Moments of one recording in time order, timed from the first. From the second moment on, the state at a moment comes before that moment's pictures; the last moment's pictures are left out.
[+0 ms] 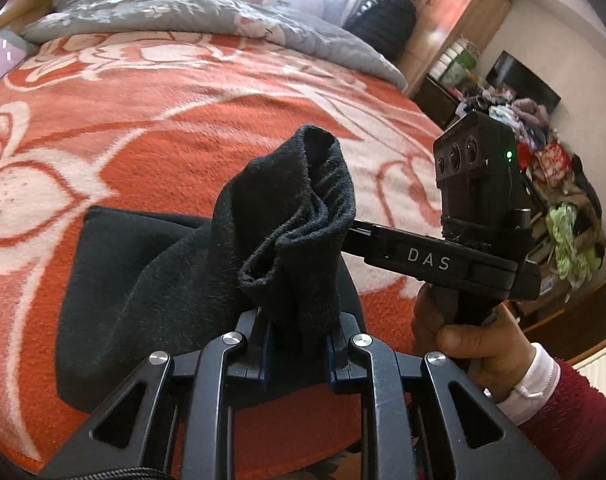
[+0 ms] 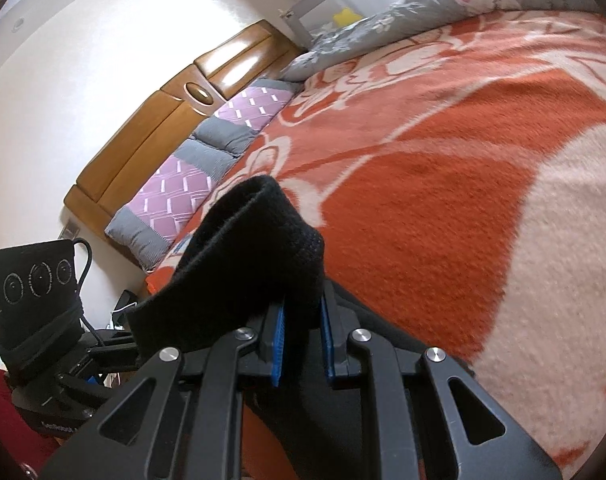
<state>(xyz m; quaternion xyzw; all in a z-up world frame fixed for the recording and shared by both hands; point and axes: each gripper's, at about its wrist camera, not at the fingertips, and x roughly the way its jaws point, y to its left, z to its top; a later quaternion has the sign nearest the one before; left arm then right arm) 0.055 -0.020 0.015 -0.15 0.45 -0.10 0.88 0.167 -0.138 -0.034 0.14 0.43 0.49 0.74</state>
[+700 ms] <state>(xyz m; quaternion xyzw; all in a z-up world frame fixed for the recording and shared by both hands) 0.052 -0.059 -0.014 -0.12 0.48 -0.16 0.85 0.144 -0.215 -0.043 0.18 0.46 0.33 0.80</state>
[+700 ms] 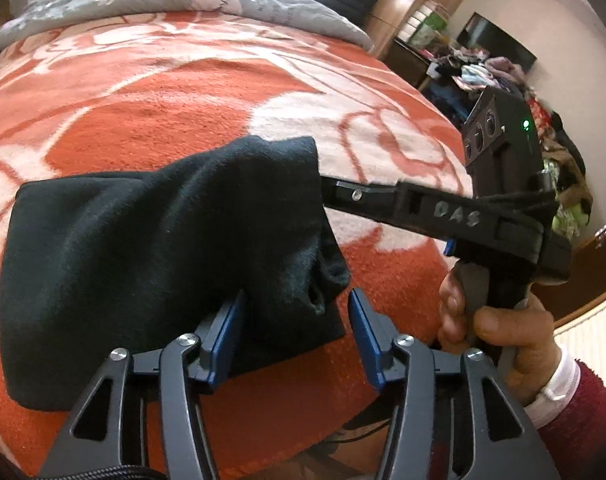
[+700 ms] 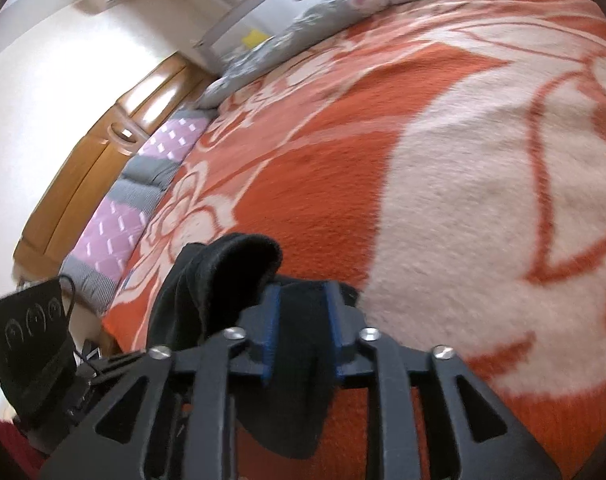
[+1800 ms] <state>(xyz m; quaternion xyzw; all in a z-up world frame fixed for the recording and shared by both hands) 0.023 0.114 -0.001 -0.27 0.44 -0.04 0.85 0.107 -0.149 0.005 0.12 0.46 0.23 0.85</state>
